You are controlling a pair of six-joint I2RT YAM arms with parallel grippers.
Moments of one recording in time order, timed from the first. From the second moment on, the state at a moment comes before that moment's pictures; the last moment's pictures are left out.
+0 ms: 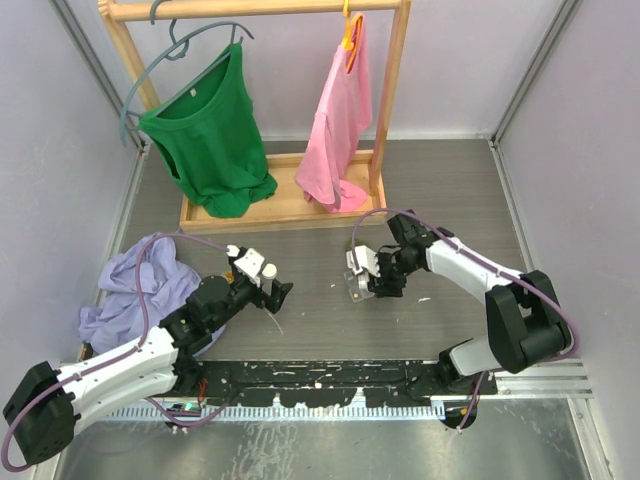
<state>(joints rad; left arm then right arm) -0.82 0.75 0.23 0.32 -0.12 -0.04 0.39 1.42 0.81 -0.65 -0.56 -1.19</state>
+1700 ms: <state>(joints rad) -0.82 0.77 0.24 0.32 -0.10 -0.04 0.55 1.39 0.83 -0.69 -0.28 -1.07</state>
